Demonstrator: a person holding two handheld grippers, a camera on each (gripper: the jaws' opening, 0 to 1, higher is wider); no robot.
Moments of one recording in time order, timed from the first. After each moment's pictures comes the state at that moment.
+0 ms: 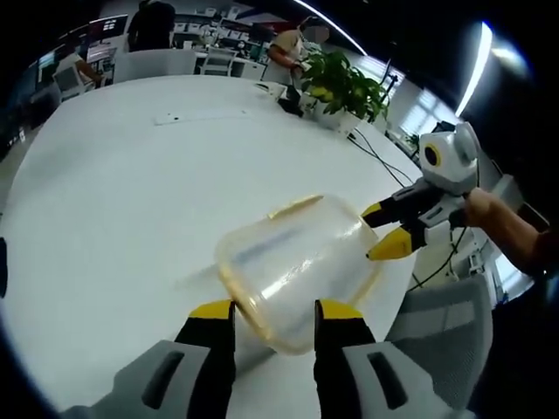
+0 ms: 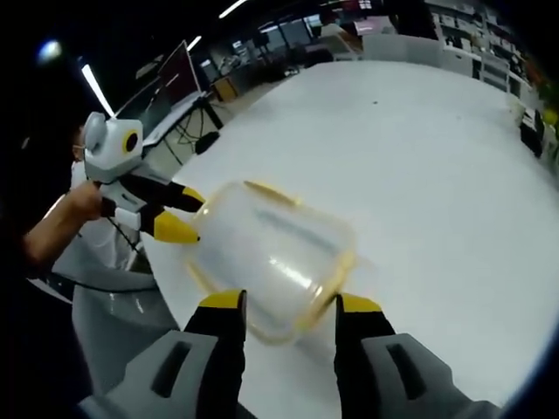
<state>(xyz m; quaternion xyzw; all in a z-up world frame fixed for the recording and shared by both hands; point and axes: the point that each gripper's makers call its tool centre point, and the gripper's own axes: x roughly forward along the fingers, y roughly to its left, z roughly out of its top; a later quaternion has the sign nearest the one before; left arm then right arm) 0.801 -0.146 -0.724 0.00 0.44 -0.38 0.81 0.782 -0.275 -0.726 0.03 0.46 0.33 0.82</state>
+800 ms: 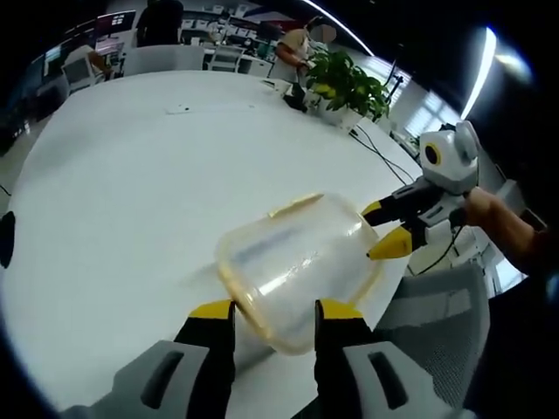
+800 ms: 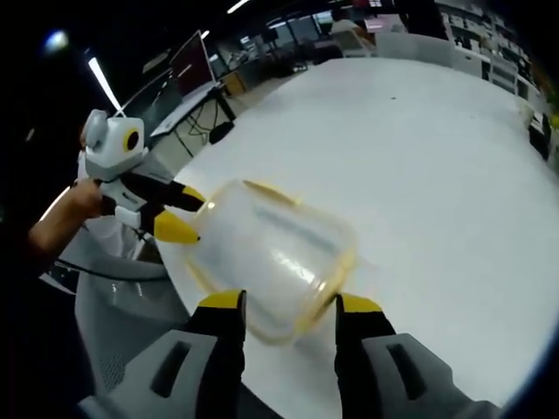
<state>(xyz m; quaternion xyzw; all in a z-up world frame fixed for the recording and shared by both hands) 0.770 -0.124 -0.724 0.00 0.45 -0.36 0.82 0.755 -0.253 -0.726 0.02 0.47 0.35 0.81</state>
